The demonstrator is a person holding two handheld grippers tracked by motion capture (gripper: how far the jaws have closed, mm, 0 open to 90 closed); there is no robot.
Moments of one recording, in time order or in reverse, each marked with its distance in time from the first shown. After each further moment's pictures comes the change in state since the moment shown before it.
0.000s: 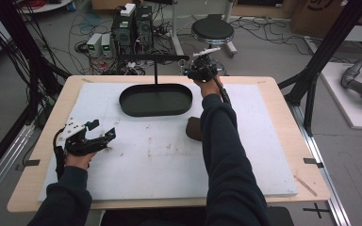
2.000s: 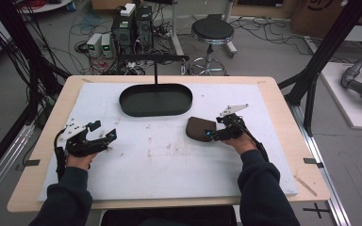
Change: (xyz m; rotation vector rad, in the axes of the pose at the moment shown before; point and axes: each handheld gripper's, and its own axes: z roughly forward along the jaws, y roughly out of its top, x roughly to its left) left arm -0.003 -0.001 0.000 0.001 -0.018 -0.005; right arm 0.004 -0.176 -0.085 0.137 0.224 -0.088
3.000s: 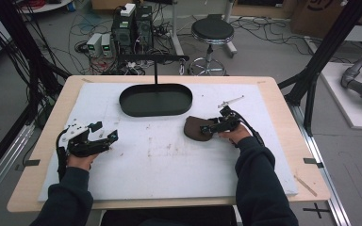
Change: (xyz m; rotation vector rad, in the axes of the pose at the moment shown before) left arm -0.003 -0.001 0.002 0.025 -0.003 0.008; right arm -0.038 0.005 0.039 0.054 0.312 0.182
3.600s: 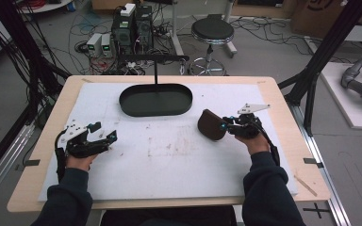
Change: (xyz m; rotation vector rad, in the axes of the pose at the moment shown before) left arm -0.001 0.000 -0.003 0.000 0.007 0.002; right arm 0.050 -0.026 -0.075 -0.176 -0.320 -0.164
